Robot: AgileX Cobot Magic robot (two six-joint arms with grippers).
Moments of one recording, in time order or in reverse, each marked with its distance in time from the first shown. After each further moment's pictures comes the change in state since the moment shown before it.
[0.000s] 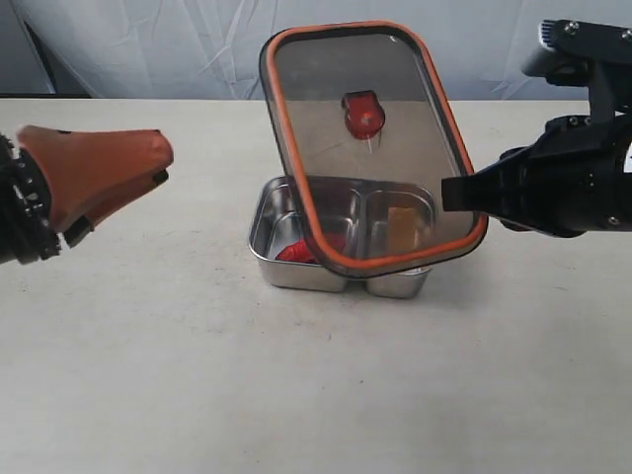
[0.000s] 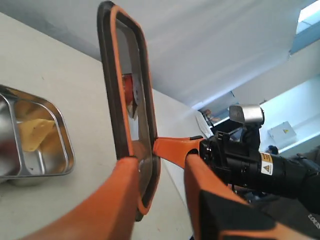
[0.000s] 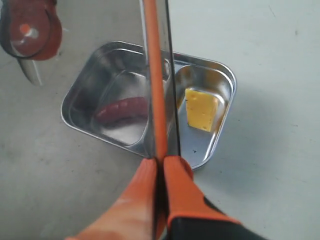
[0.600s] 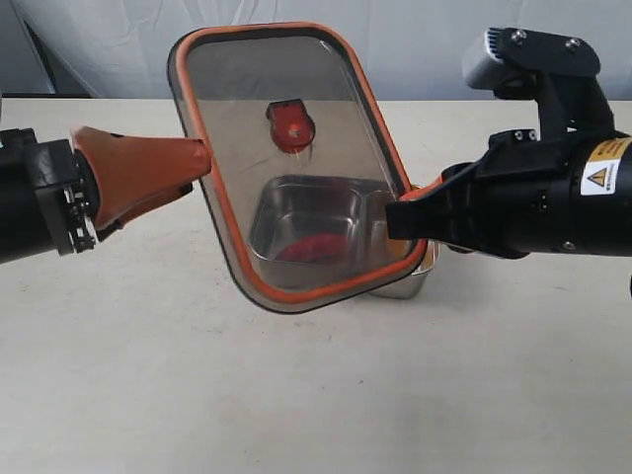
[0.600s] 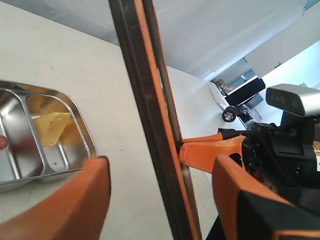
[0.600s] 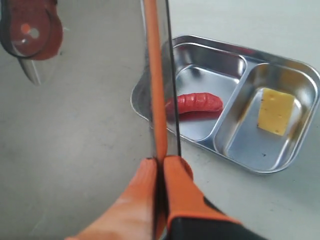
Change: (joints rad) left arm 0.000 0.150 -0.048 0.044 -0.044 0.151; right arm 0.168 0.000 0.000 0.084 -0.055 -0.010
